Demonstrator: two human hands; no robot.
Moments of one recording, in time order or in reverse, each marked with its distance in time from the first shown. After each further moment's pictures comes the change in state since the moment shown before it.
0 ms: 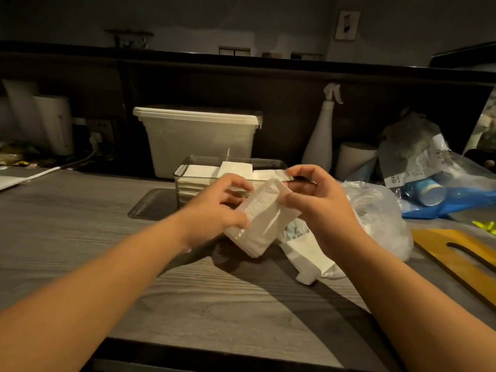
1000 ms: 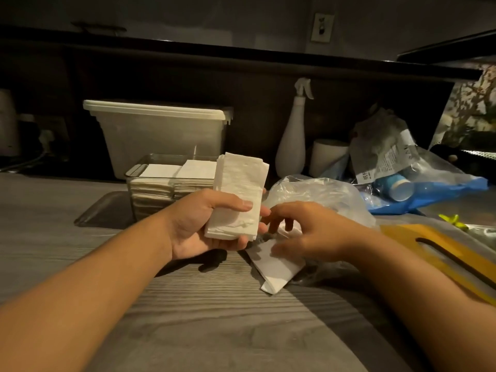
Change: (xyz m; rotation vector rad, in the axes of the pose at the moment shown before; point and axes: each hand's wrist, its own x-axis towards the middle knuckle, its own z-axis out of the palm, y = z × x) left_hand 0.032 0.006 0.038 -0.631 -0.275 -0.220; right_hand 0.012 0.008 -0.066 -1.007 -0.556 -0.076
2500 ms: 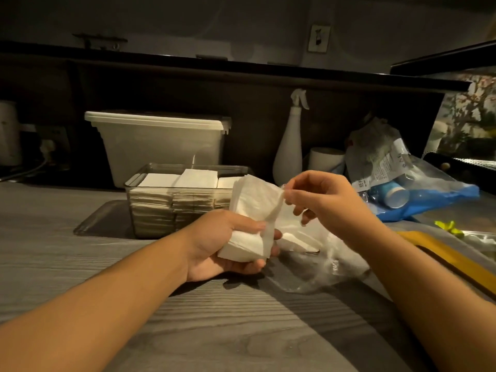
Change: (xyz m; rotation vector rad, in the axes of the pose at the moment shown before) left_hand 0.000 -0.008 0.027 -0.034 0.063 -0.134; right_hand -0.006 -0.007 -0.021 0.559 0.509 0.123
